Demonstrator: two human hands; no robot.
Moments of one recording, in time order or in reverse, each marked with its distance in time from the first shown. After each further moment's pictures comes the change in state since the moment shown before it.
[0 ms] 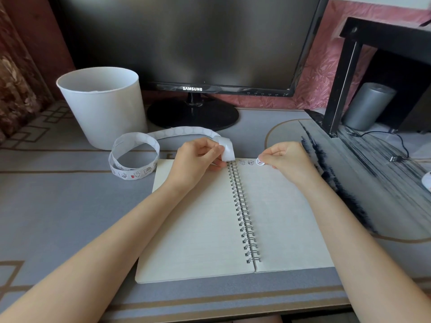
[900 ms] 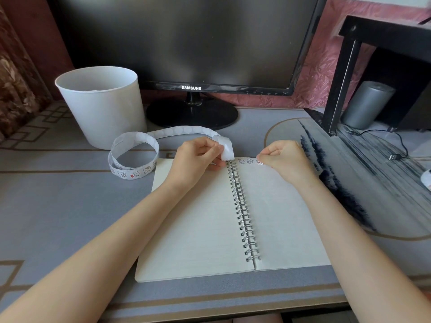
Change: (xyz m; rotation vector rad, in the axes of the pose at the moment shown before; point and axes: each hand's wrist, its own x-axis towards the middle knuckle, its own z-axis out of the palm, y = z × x) left_hand -0.001 0.000 0.000 -0.006 -0.007 -0.003; right_hand 0.000 0.000 0.005 -0.084 0.048 -0.013
